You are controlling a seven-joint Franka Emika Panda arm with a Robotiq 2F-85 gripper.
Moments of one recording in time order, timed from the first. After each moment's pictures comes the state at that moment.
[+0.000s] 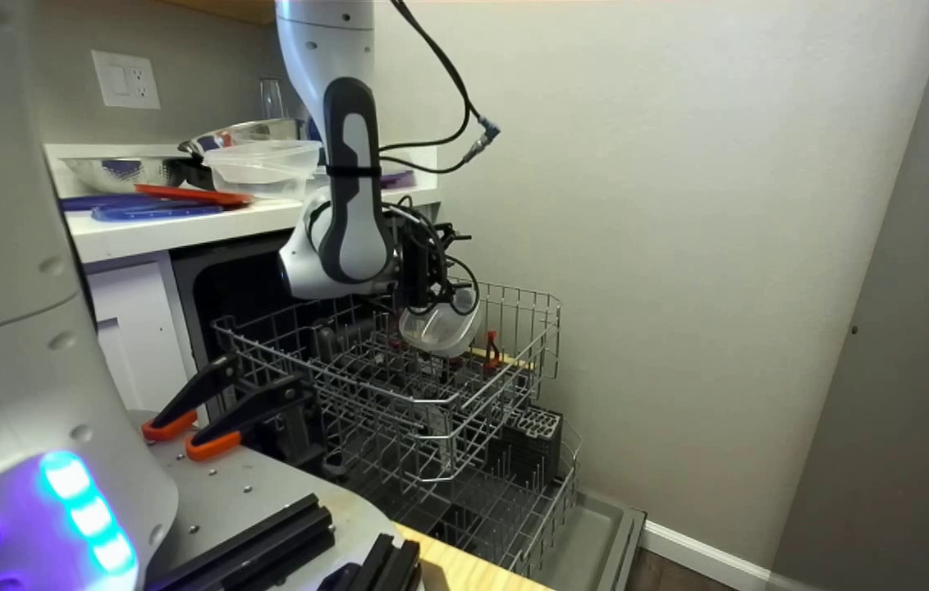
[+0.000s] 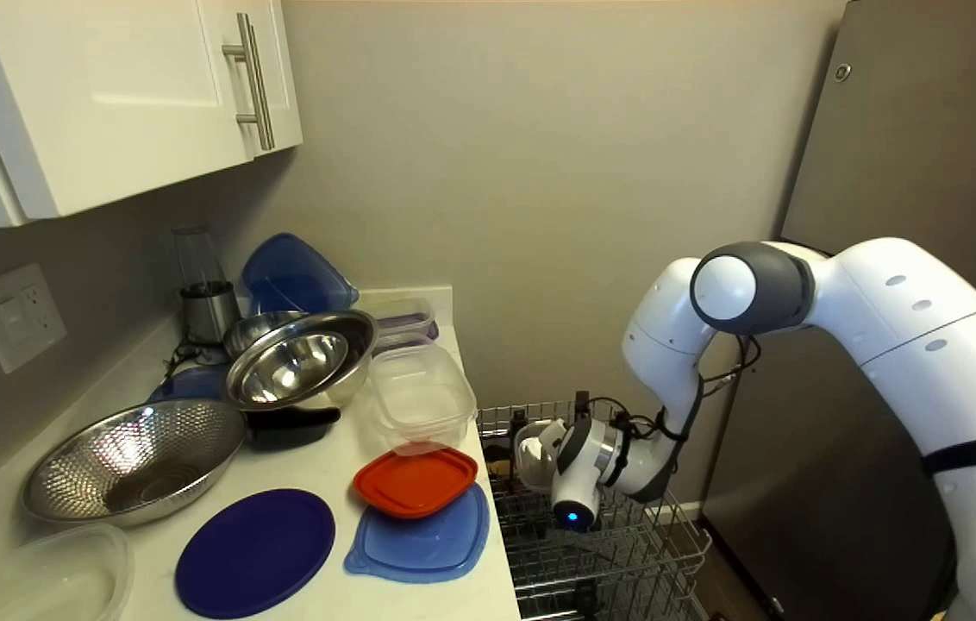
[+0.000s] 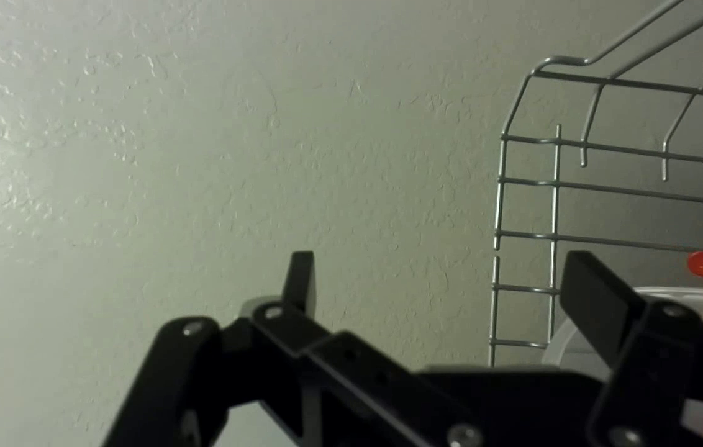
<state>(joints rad) 0.13 0.94 0.24 -1.95 -2.34 1.69 1.16</state>
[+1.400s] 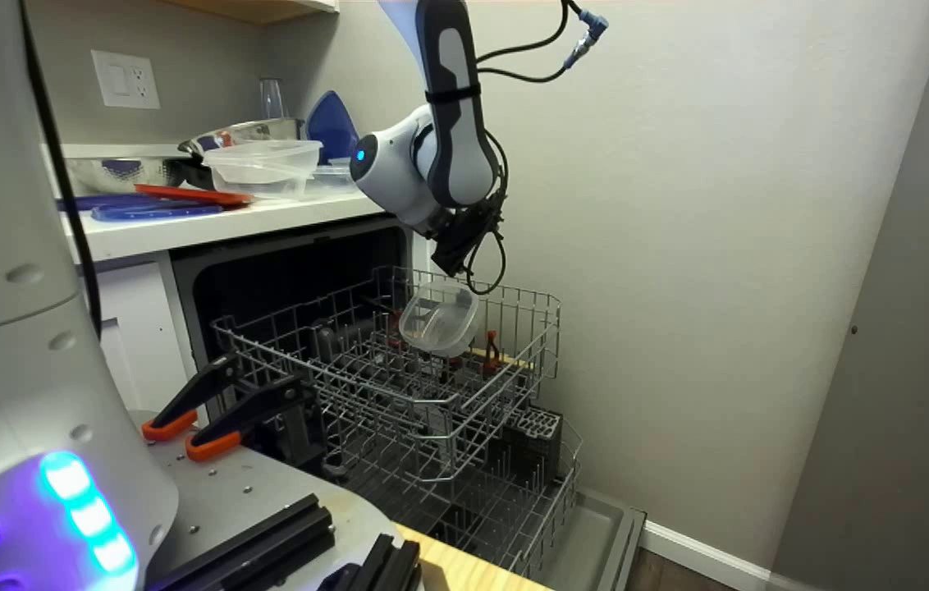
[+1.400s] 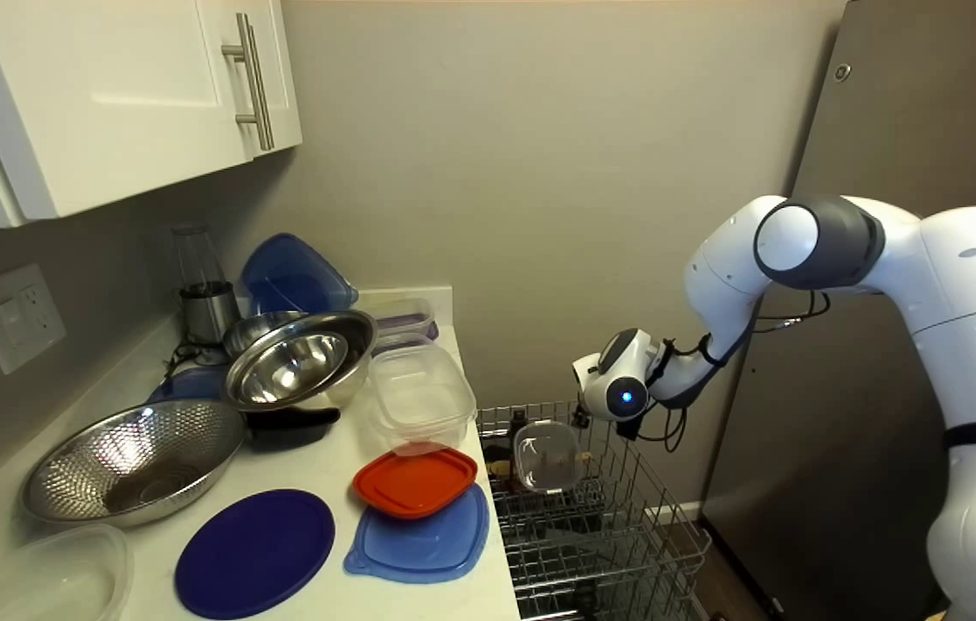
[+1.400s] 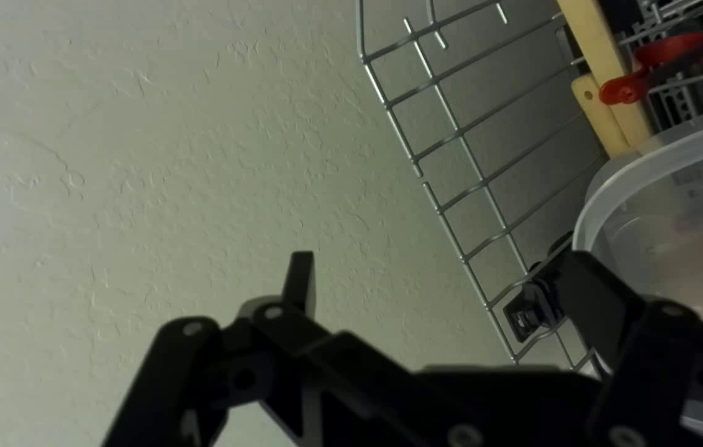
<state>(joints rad) -0.12 0.77 0.25 -1.83 -2.46 2.58 1.42</state>
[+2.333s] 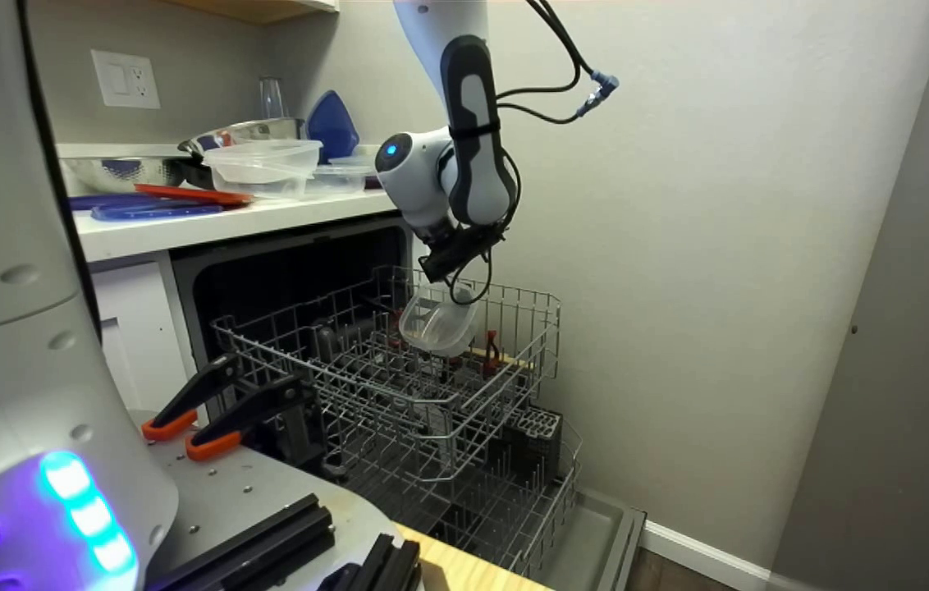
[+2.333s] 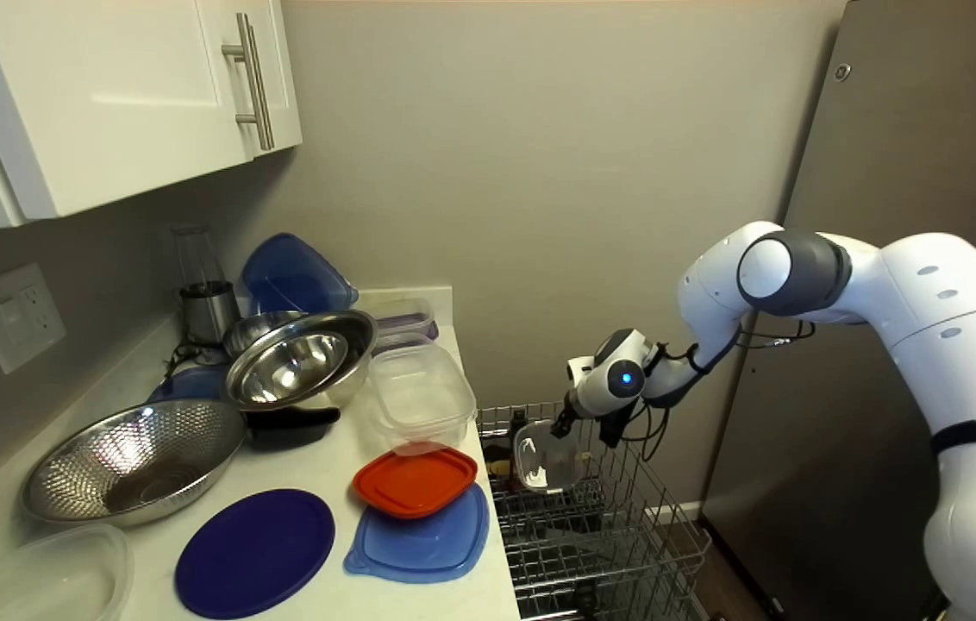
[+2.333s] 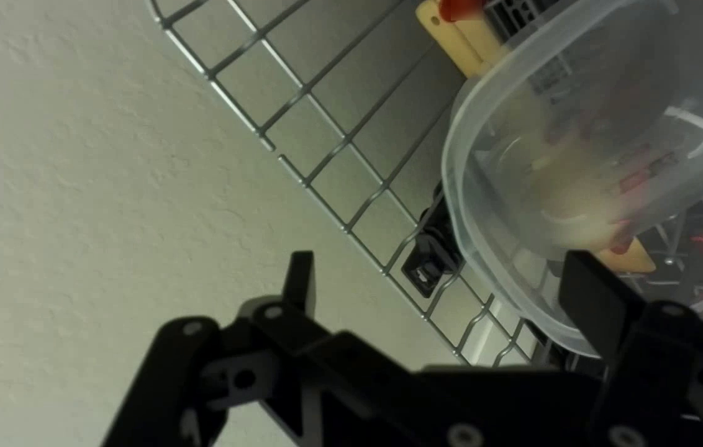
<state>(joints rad) -0.16 0.94 0.27 -1.59 -2.41 2.92 1.46</state>
